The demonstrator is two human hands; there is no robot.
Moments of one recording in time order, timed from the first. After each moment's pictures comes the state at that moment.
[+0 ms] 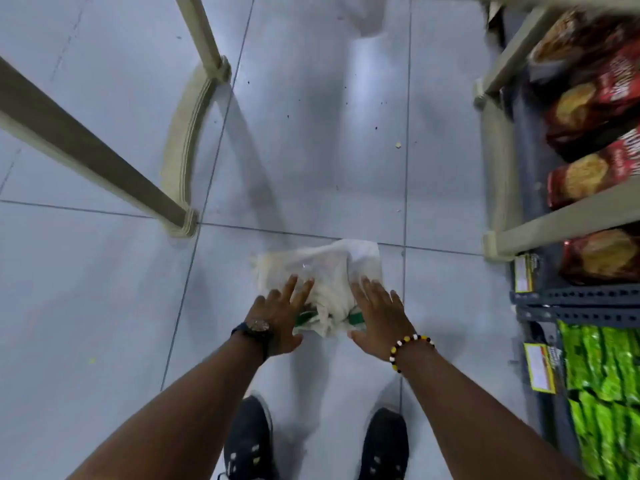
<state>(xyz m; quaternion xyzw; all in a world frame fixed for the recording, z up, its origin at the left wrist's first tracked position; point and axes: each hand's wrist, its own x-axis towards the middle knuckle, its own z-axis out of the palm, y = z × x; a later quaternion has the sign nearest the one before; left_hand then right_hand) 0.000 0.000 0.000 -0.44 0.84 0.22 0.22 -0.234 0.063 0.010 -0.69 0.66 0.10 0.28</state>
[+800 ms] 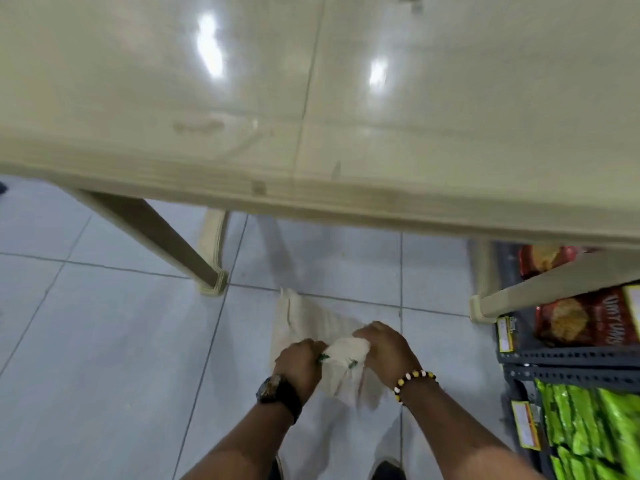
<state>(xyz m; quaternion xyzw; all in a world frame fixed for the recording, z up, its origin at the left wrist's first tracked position) -0.029 0.000 0.134 -0.56 0.75 0.35 0.07 -0.231 0.024 0.125 -0.61 0.68 -0.13 0.38</state>
